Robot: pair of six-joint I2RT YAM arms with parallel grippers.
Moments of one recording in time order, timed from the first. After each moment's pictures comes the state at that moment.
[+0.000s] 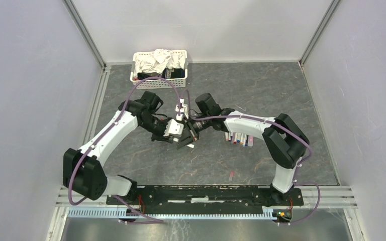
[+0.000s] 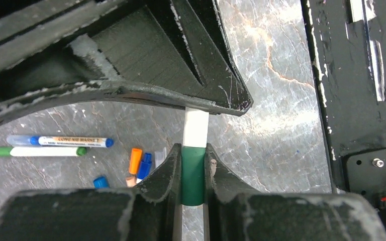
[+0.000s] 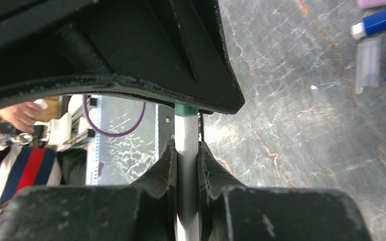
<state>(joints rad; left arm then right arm) -0.39 1.35 1.09 -1.10 0.70 1.35 0.78 1.84 1.19 -0.05 -1.03 0.29</state>
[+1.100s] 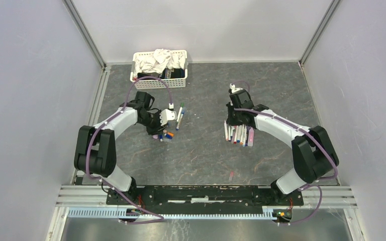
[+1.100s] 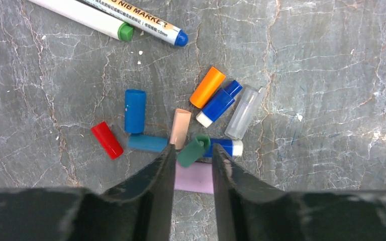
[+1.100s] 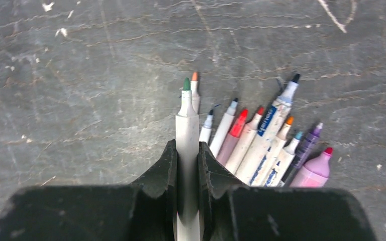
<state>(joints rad) -0.19 1.58 0.96 -0.66 0.53 1.15 0.50 1.55 0.99 -0.35 0.07 0.35</state>
